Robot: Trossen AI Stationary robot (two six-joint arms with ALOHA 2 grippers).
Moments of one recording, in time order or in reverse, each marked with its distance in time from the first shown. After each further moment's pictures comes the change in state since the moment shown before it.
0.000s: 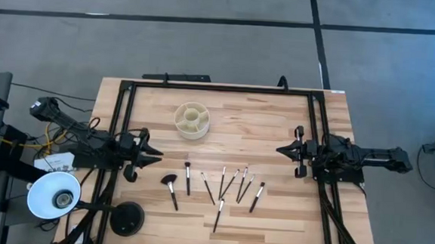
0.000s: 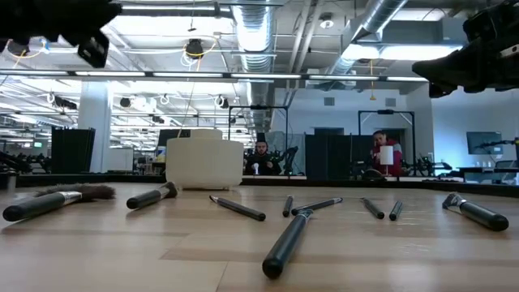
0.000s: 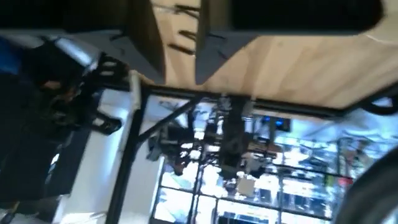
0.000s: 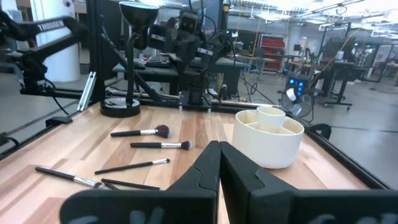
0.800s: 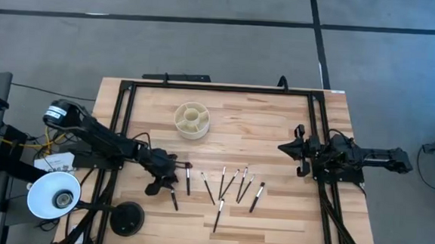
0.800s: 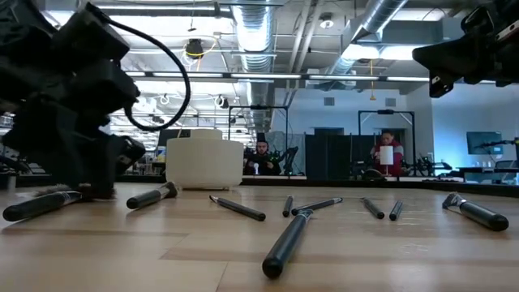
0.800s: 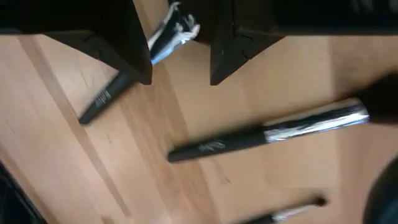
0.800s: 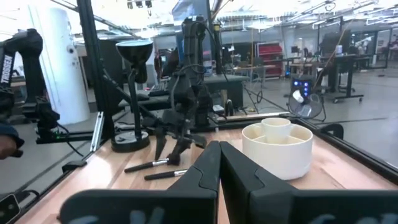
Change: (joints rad) left arm 0.242 0.989 0.139 0.004 0.652 0.026; right arm -0.008 -0.002 0.000 0.087 0.004 0.180
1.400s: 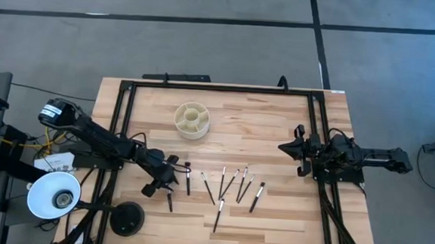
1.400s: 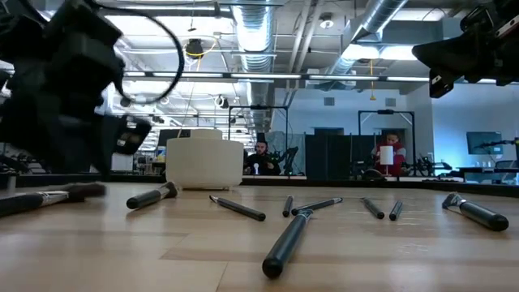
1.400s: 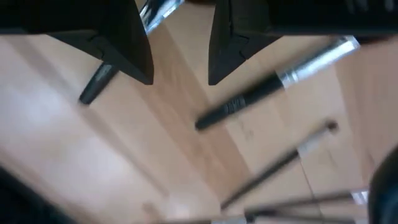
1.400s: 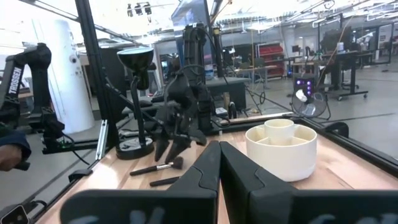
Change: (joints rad) left arm -0.030 -0.081 -0.002 0.012 -0.005 0.217; right arm 0.000 0.000 0.000 0.016 -0.001 0.045
